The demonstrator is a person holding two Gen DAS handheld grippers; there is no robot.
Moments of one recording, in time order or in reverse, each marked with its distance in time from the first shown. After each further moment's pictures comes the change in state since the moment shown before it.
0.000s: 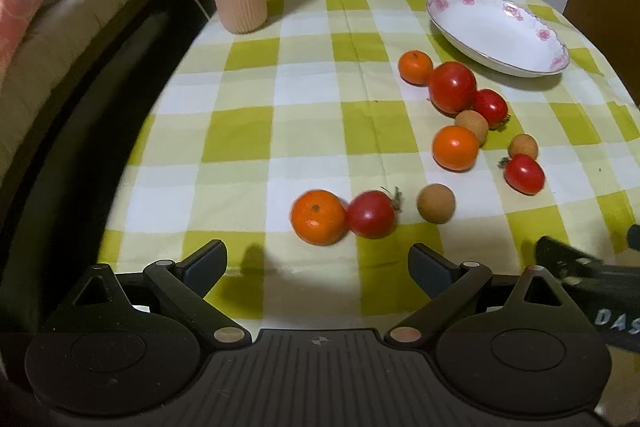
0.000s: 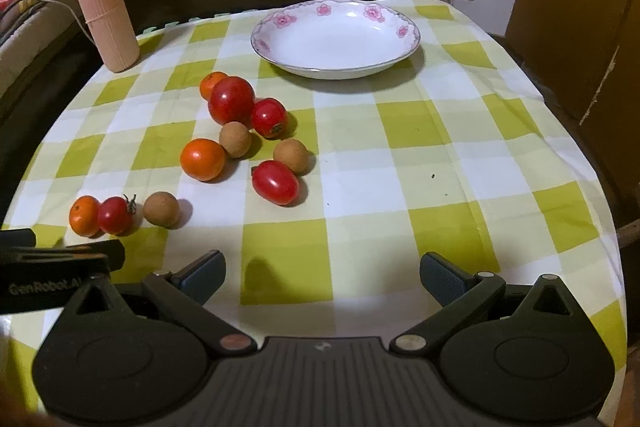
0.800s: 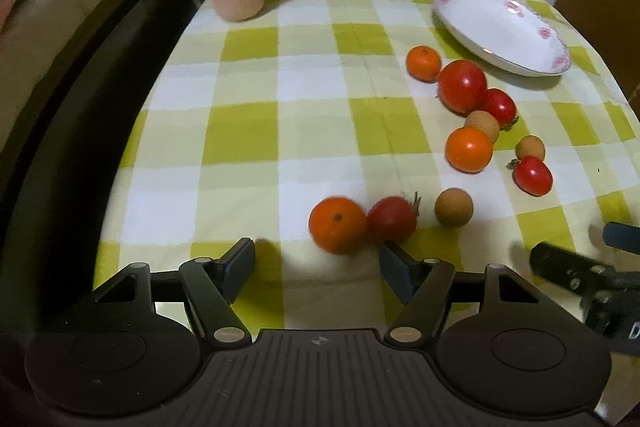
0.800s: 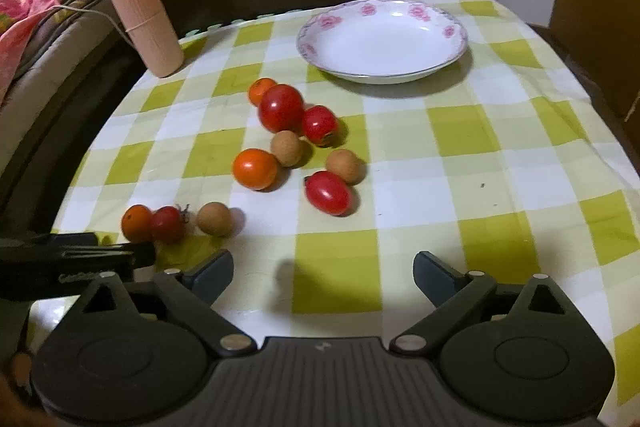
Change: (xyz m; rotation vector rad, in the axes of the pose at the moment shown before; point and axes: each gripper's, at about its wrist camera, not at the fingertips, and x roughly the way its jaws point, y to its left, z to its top) left arm 0.012 0.020 0.012 0.031 0.050 -0.076; right arm 0.000 0.005 0.012 -0.008 0.040 0.167
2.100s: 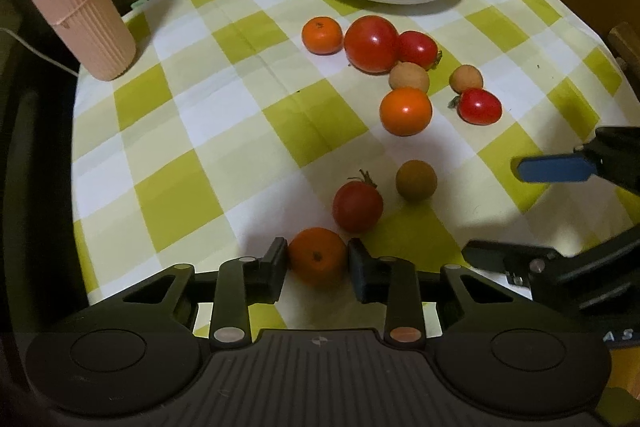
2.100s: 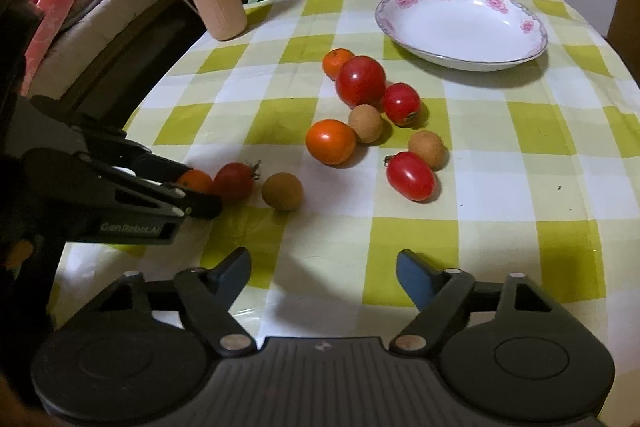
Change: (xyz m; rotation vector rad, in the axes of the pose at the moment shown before) left arm 0.018 -0.011 0.025 0.431 0.106 -0.148; right arm 0.015 0.028 -0.003 -0.105 0.049 0.125
